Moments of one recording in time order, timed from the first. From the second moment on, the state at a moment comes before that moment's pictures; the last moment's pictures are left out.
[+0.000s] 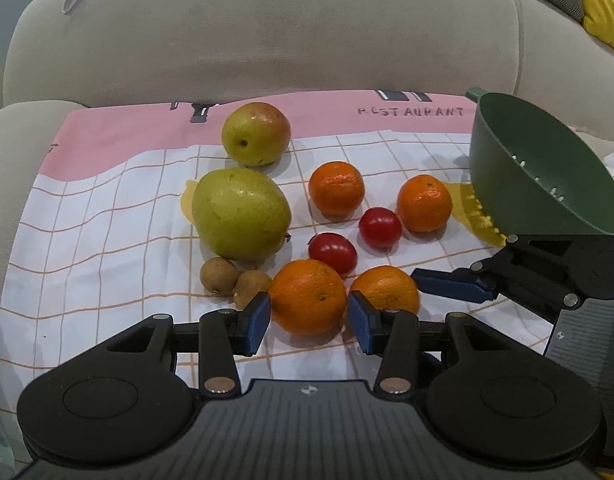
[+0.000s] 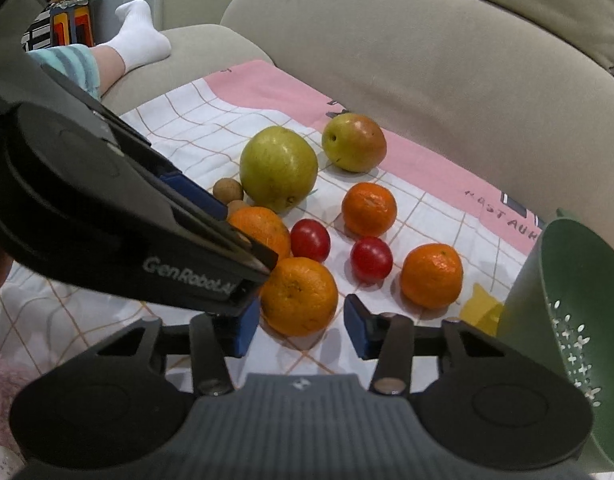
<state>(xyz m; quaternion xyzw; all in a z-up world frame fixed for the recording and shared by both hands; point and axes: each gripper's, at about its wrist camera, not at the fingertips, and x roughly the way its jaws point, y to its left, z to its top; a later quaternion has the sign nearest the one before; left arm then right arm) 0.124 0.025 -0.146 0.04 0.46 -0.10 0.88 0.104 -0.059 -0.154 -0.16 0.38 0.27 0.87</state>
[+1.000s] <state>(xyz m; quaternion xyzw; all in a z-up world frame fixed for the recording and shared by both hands) 0.126 -0.013 -0.165 0.18 0.42 -0.08 0.89 0.100 -0.094 -0.157 -0.15 0.39 0.21 0.88</state>
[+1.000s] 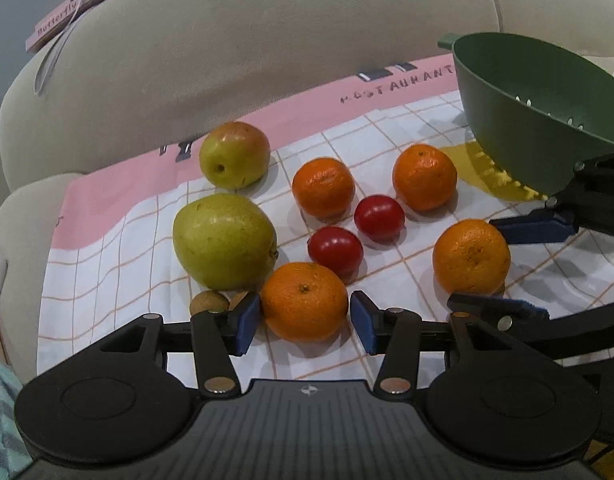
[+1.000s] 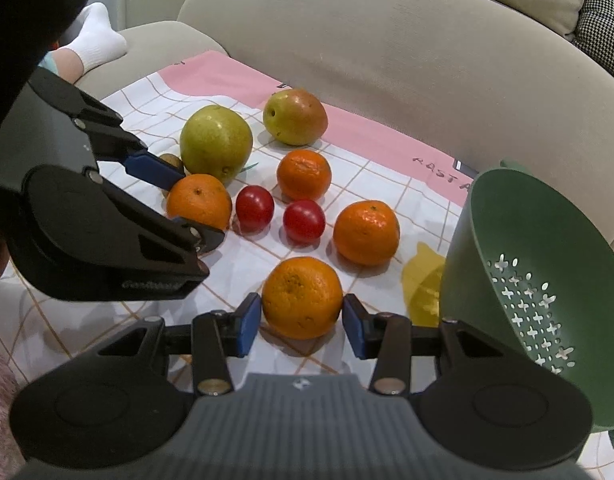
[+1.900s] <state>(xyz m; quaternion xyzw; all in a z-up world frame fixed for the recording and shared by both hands) 0.086 -0.040 -0.084 0.02 0.39 -0.17 0.90 0.049 -0.156 -0.081 -0.05 0.36 0.17 0.92</state>
